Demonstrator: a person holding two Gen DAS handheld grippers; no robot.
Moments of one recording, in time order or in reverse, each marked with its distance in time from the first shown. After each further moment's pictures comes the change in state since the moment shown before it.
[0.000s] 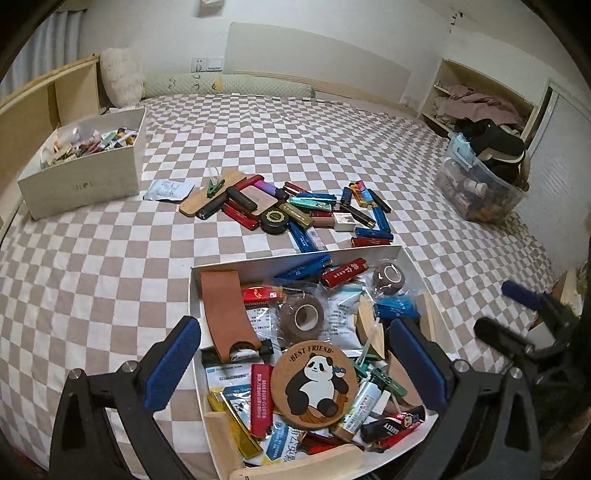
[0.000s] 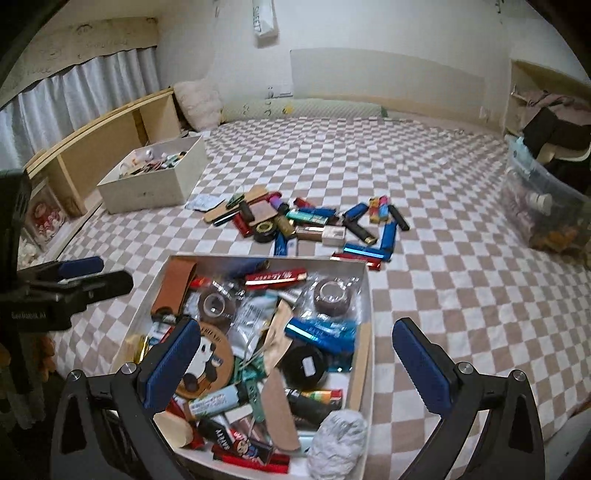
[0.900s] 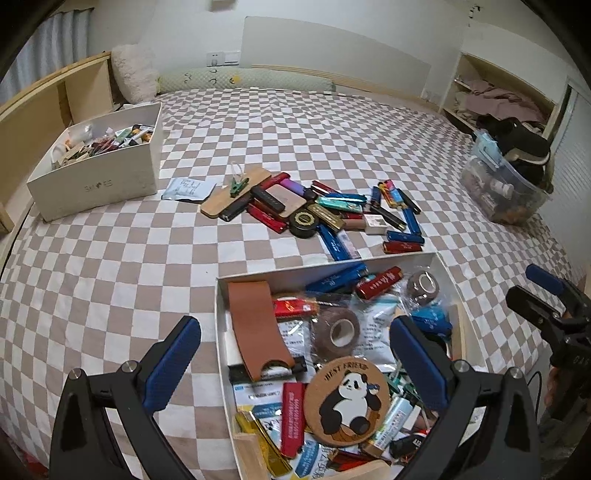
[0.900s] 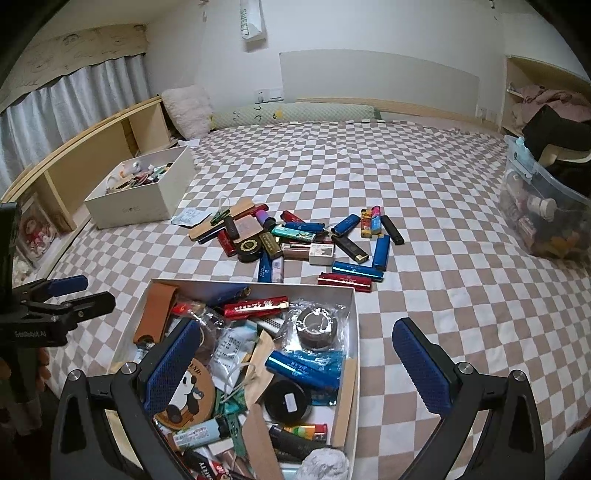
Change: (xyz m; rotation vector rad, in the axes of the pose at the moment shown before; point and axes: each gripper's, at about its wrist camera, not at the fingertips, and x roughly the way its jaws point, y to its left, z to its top) left arm 0.022 0.023 0.020 -0.022 0.029 0.076; right arm 0.029 -0.023 0.028 0.037 -0.002 0.001
